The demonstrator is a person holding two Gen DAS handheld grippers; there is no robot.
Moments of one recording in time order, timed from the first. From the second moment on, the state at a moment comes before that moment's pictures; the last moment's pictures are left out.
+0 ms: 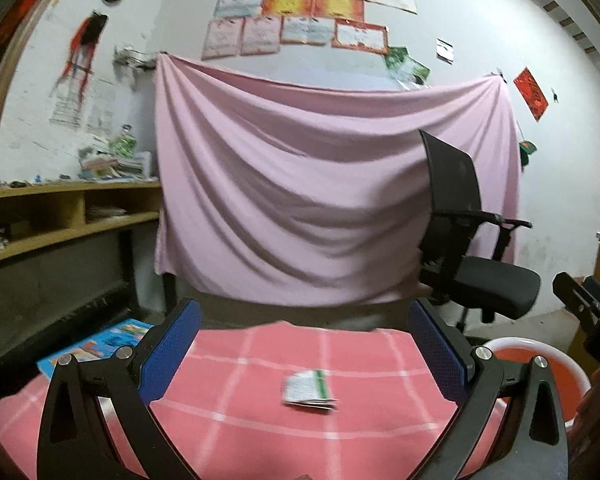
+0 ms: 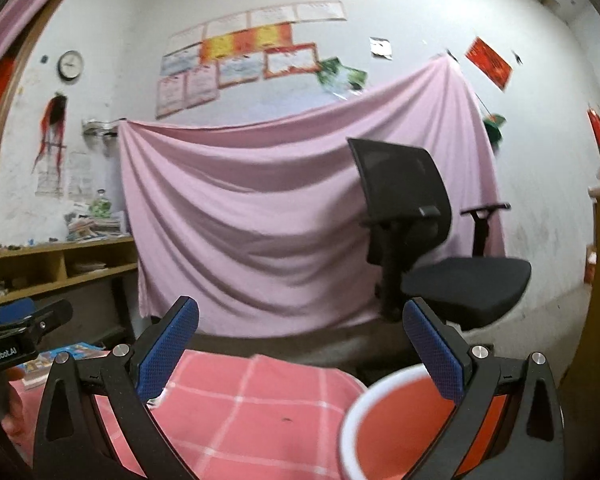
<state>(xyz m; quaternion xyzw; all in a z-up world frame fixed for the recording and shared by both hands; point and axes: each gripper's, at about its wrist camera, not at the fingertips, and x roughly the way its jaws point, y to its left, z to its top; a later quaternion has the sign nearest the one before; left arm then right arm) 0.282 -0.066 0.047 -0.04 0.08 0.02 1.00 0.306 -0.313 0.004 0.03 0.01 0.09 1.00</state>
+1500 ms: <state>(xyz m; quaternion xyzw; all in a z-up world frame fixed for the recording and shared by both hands) 0.391 -0.059 -0.030 -0.08 0.39 -0.08 0.91 0.358 -0.265 -0.039 -0.05 0.19 0.04 0.98</state>
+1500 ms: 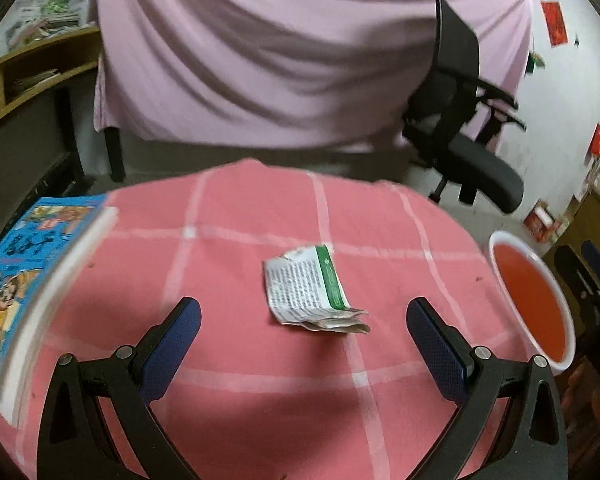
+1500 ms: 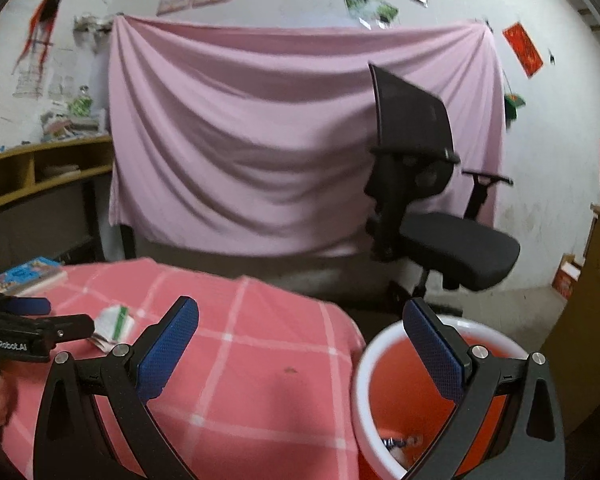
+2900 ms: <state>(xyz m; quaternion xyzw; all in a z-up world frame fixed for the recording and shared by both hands) 0.390 -0.296 -0.019 -0.05 0.40 -0.26 0.88 0.309 -0.487 -0.048 0.12 0.23 -0.12 0.96</state>
